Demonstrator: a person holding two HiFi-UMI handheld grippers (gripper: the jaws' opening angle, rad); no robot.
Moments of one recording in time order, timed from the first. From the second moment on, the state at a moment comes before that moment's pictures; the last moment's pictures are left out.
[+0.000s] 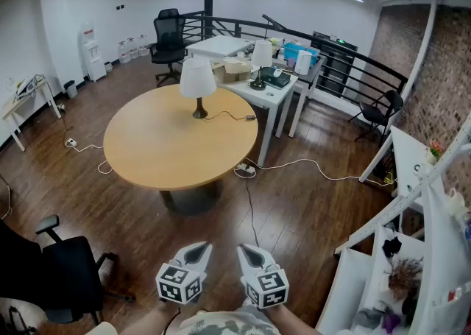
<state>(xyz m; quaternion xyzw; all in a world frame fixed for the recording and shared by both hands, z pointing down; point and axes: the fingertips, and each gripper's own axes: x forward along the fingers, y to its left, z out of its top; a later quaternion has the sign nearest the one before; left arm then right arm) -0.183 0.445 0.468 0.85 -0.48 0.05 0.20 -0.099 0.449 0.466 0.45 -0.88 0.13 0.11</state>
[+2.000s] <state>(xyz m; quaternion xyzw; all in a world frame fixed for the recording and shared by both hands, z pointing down) -0.011 0.120 0.476 0.88 -0.42 0.04 0.22 0.021 0.144 0.475 0.49 -0.85 0.17 0.10</state>
